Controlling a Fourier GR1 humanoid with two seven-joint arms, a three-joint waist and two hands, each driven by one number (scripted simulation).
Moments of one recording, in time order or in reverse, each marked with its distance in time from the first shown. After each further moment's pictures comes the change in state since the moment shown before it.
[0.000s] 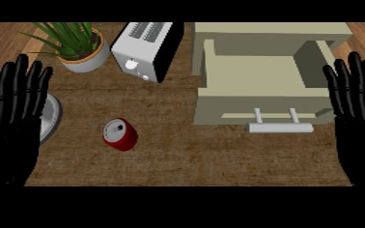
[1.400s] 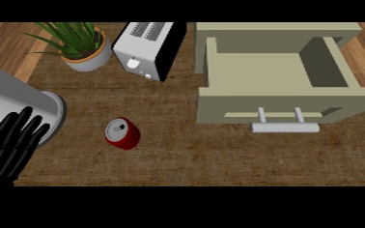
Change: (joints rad) left arm 0.304 0.068 0.048 -0.283 0.250 -0.186 0.409; right arm 0.323 -0.017 -0.252 -0.030 -0.175 0.098 0.081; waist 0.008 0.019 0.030
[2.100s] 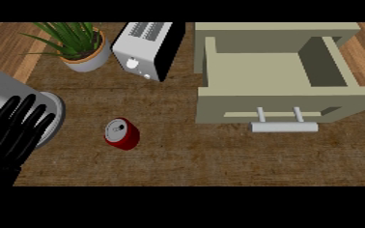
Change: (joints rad) left arm -0.102 -0.049 0.087 0.089 0.191 0.062 0.146; right arm 0.090 -0.024 -0.140 -0.001 -0.122 0.142 -0.045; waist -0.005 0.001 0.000
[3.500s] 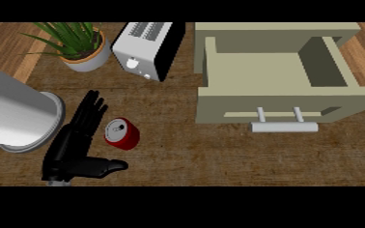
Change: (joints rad) left arm -0.100 -0.121 -0.116 0.575 -0.282 0.024 -0.392; right arm 0.030 0.040 -0.210 -0.007 -0.114 0.199 0.043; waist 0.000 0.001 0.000
